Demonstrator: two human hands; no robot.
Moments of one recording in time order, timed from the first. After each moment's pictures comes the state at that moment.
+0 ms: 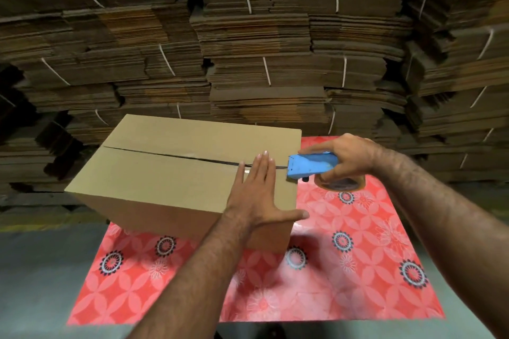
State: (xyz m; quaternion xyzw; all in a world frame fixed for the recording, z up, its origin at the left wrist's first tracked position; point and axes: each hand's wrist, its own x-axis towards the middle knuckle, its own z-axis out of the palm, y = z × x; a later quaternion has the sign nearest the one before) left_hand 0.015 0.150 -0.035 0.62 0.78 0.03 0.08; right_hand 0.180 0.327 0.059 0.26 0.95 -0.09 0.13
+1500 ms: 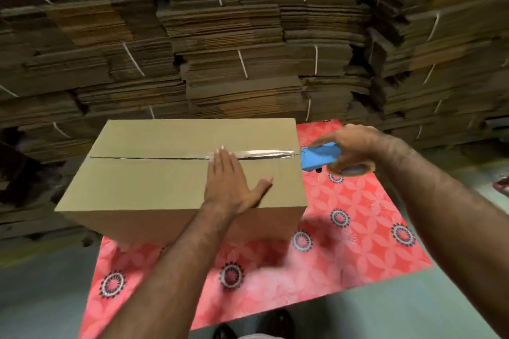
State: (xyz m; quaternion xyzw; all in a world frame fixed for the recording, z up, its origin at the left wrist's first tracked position) left_hand -0.055 0.124 -0.031 0.57 0.82 0.01 0.10; right_hand 0.177 0.284 0.073 0.42 0.89 -0.02 0.18
